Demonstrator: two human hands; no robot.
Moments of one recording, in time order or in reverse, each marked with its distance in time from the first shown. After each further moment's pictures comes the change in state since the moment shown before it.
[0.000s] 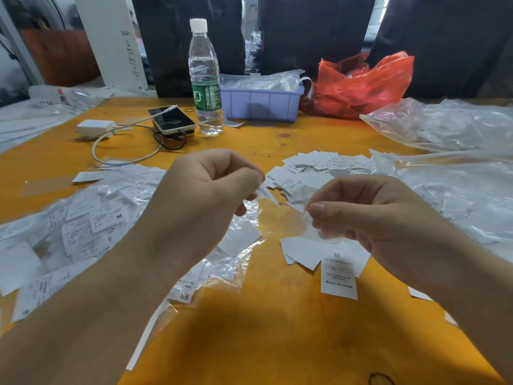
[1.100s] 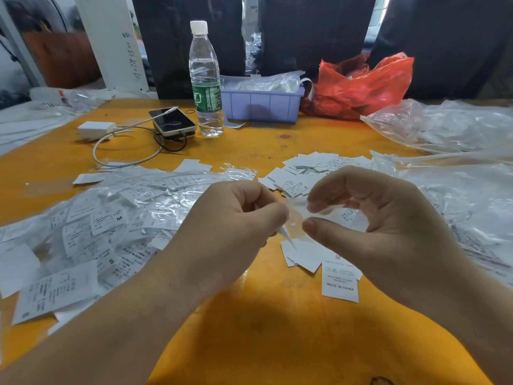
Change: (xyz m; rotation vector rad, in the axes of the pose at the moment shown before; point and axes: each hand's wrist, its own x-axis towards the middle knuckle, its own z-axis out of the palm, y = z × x) left_hand -0.012 -0.004 0.019 0.052 -0.142 -0.111; right_hand -0.016 -0.006 0.016 -0.400 0.214 -0.279
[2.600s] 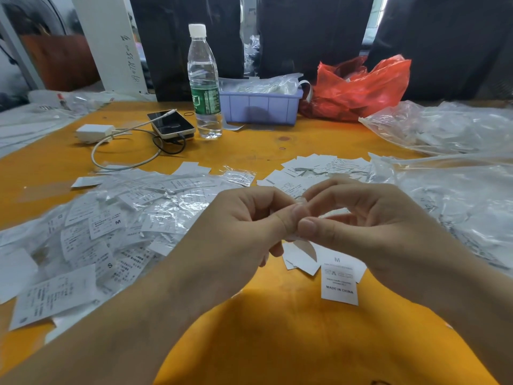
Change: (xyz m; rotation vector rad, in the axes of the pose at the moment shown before) left_hand 0.001 -0.004 0.003 -0.181 -0.189 0.092; right_hand 0.009 0.007 -0.004 0.173 -0.195 0.126
